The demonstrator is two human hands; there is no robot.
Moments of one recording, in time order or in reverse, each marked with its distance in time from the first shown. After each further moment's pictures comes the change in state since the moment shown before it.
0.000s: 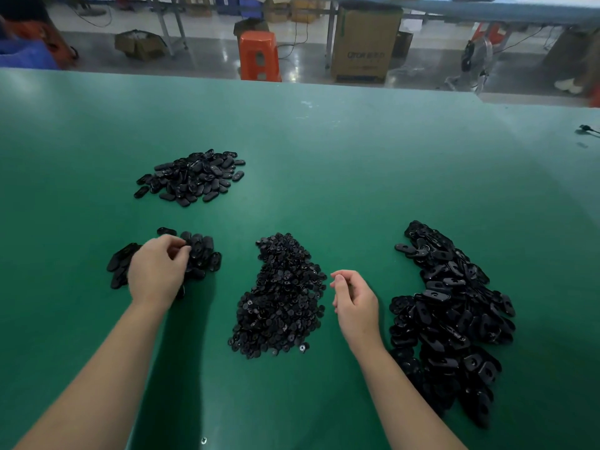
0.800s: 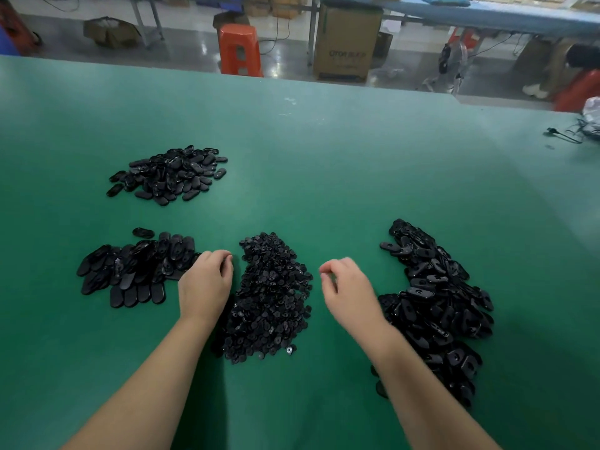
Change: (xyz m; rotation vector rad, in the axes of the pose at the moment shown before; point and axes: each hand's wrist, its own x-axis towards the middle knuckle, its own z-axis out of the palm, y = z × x) left_hand -0.049 0.048 0.071 -0.025 -0.064 0.217; right_hand 0.023 -0.029 -0.023 -0.670 -0.196 -0.181
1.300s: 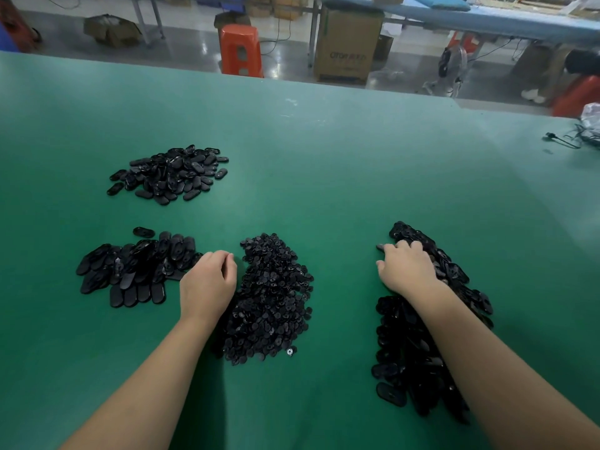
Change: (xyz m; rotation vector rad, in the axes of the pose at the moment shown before) left_hand 0.001 0.001 0.000 0.003 -0.019 0.014; right_hand 0.059 0.065 -0.067 -0.790 -0.206 0.238
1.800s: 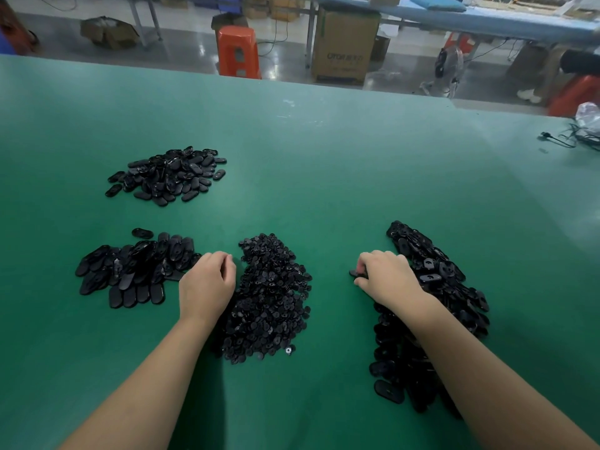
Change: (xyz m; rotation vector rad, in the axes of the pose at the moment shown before) left_hand -0.001 0.001 -0.001 0.009 -0.007 0.016; right_hand -0.025 -0.022 0.001 0.104 0.090 -0.204
